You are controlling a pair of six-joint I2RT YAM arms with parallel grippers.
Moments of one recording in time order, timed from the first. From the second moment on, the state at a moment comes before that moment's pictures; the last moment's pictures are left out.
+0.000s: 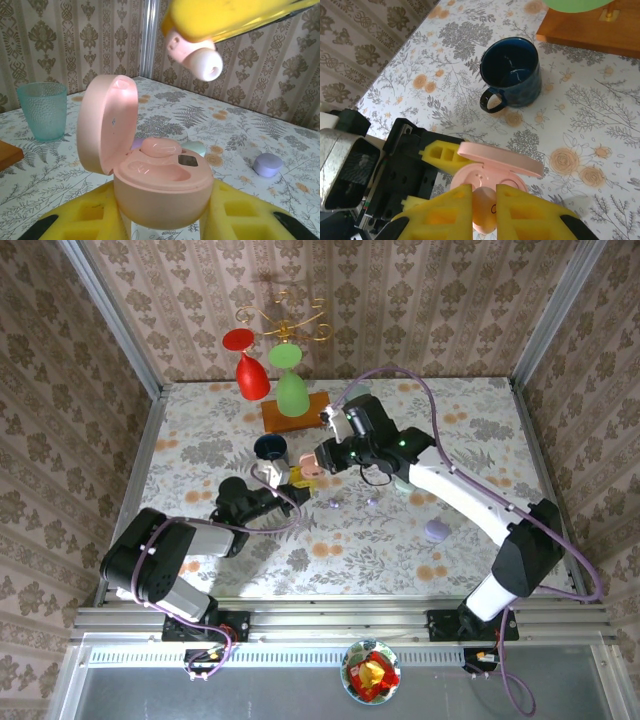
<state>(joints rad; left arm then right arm) -0.50 1.52 0.37 1.17 0.63 -0.12 0.67 1.61 1.47 -0.55 -0.23 0.26</state>
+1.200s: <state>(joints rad) -0.50 1.52 0.38 1.16 0.62 -0.12 0.69 1.72 1.51 -0.55 -0.24 0.29</state>
